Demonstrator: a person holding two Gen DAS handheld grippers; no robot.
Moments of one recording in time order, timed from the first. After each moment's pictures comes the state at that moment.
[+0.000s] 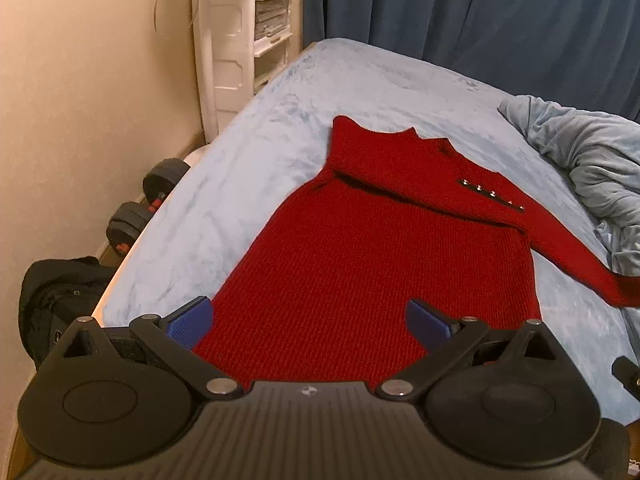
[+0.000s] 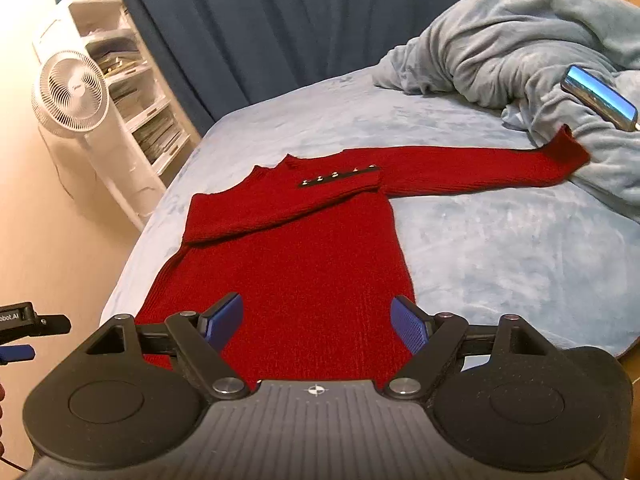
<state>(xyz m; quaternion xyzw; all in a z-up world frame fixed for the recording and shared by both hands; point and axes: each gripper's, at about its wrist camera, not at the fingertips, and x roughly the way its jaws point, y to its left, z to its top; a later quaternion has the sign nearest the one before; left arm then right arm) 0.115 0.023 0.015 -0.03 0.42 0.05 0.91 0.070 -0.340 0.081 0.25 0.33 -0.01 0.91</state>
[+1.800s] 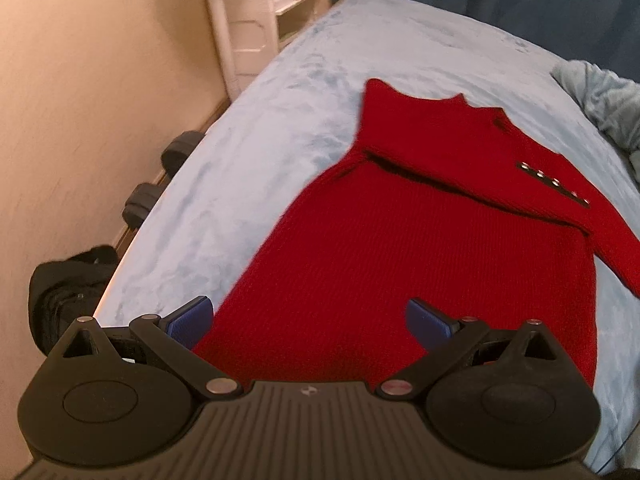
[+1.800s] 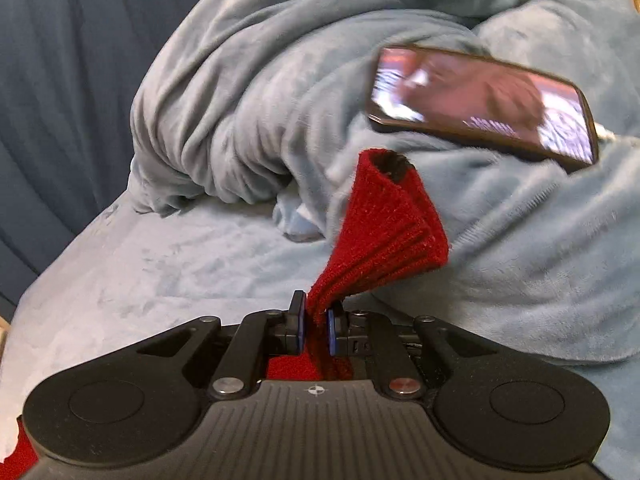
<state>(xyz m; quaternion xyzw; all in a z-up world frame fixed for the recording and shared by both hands) 0.228 0.017 -0.030 -0.02 0.49 0.11 0.87 0.307 -0.642 -0.060 0.35 0.25 -0.31 0.85</state>
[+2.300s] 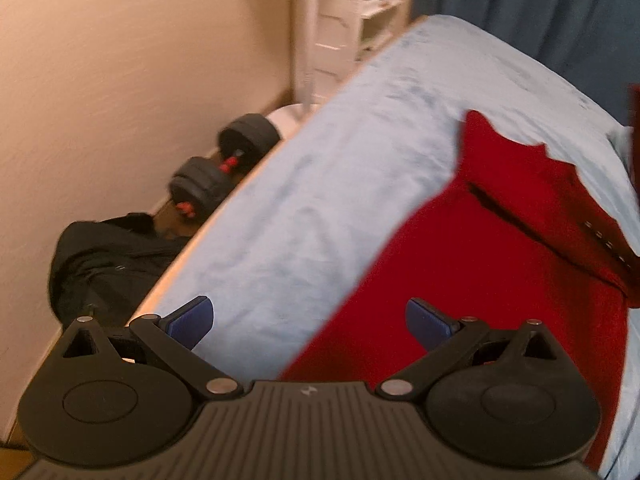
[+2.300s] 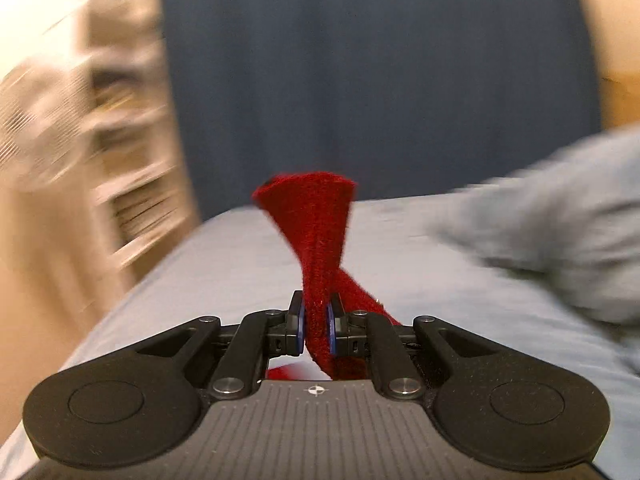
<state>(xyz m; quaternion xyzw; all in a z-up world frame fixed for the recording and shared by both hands) 0.219 0.133 -0.034 -0.09 0.47 0.18 0.86 0.477 -0.310 0.080 0.11 0.20 0.03 0.97</state>
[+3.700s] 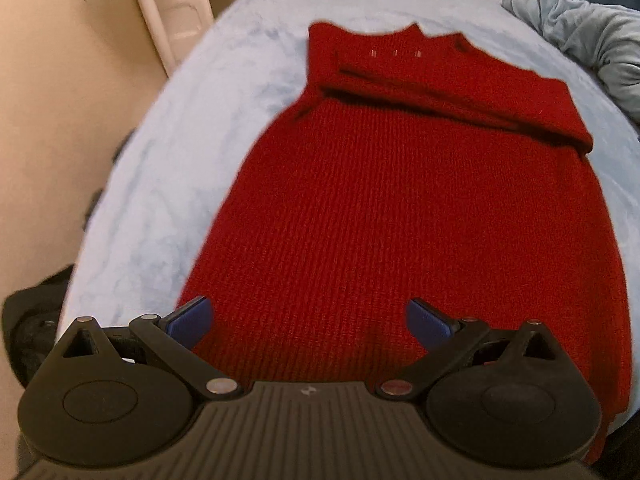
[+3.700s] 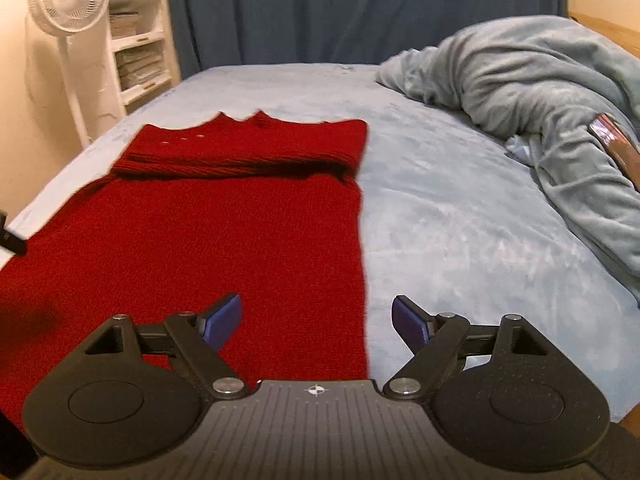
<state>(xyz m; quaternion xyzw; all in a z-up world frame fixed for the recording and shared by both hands) 0.243 0.025 -0.111 0.05 0.52 0.01 0.85 0.131 -0.333 -0.022 0.09 0.36 -0.04 0.93</state>
